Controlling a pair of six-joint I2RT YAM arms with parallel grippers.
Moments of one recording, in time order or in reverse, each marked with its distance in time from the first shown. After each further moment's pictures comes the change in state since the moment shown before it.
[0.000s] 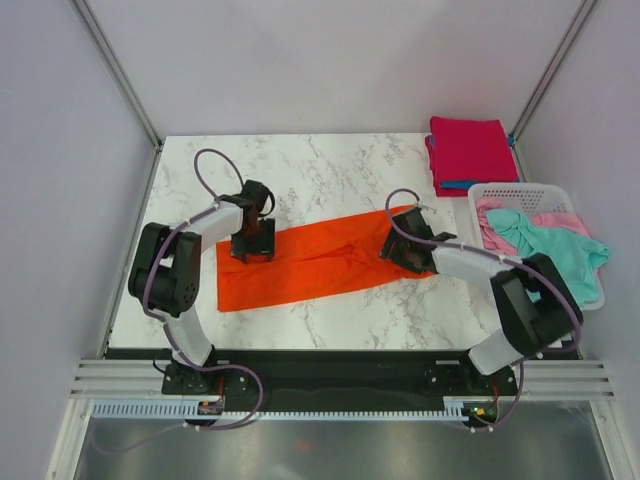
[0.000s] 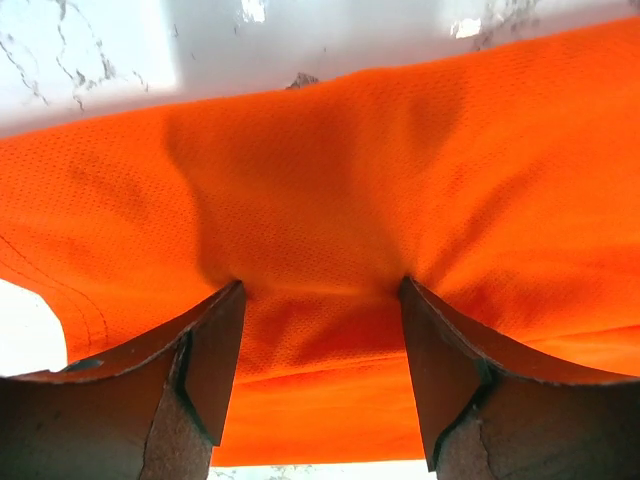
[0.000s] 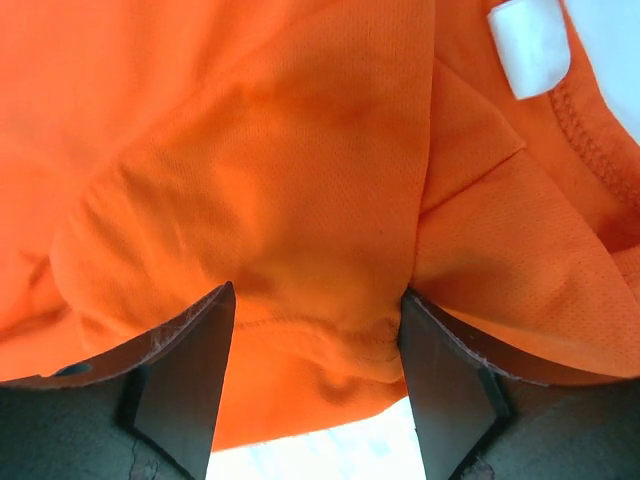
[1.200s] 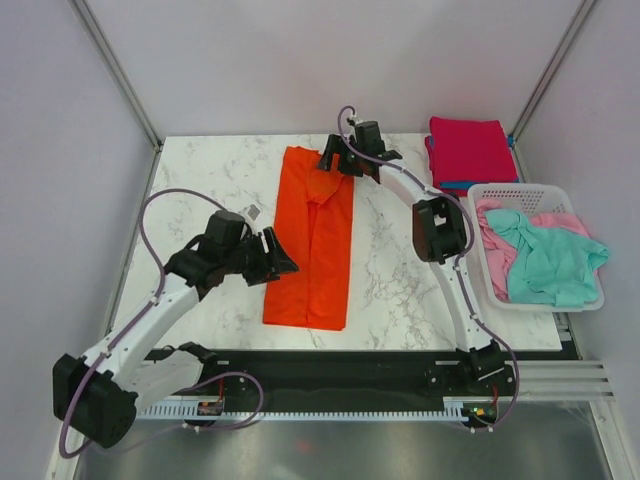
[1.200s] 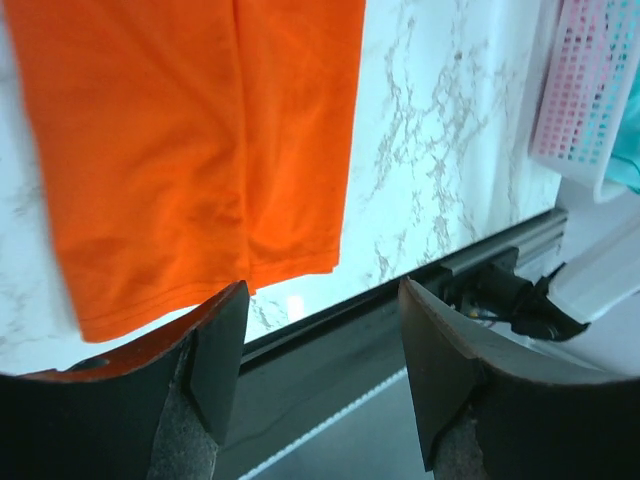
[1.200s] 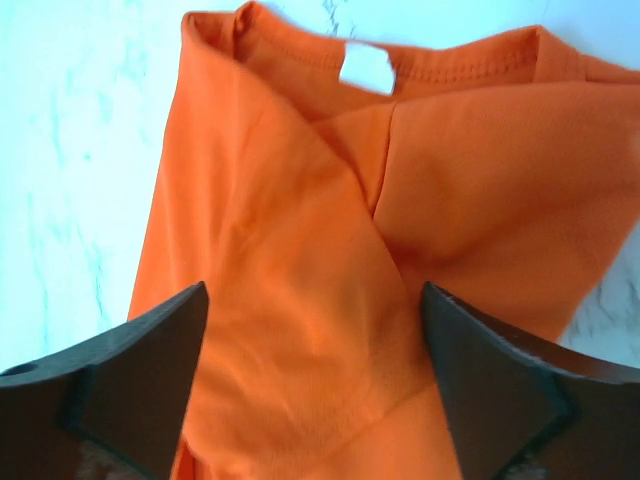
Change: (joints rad) left arm -0.149 -0.755 -0.346 0.115 0.456 -0.452; right arm -0.112 1.188 1.619 -0.011 -0.516 -0.349
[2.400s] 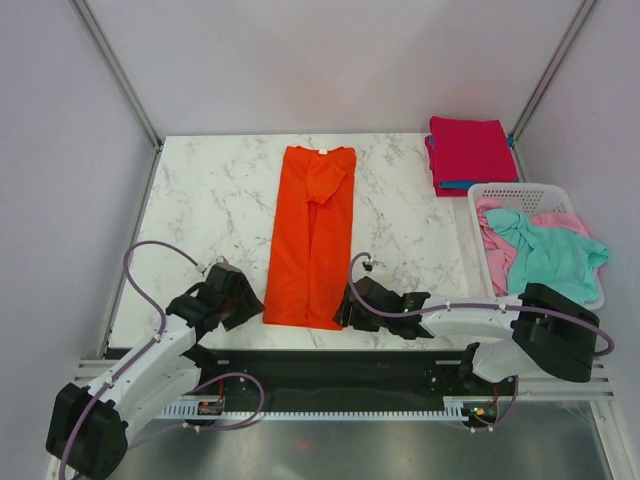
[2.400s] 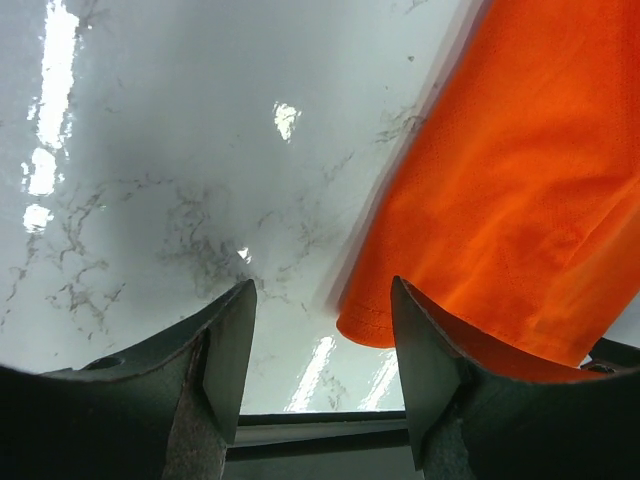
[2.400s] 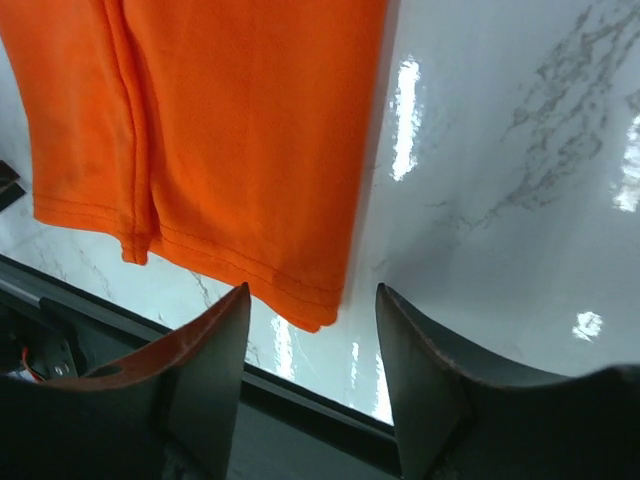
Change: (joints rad) left arm 0.001 -0.263 -0.433 -0.049 -0.441 -0.159; right arm 0.719 -1.302 -1.778 0.164 0.504 0.641
